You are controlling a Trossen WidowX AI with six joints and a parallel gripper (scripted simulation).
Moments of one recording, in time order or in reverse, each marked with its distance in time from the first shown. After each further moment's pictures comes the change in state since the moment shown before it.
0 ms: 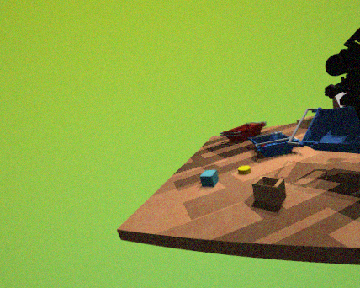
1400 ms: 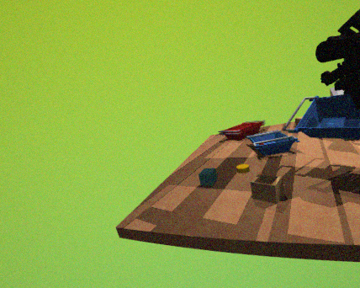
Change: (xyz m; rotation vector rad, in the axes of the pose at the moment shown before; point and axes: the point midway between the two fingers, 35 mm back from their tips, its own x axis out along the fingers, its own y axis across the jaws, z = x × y) arm -0.036 0.002 0.003 0.047 0.003 0.023
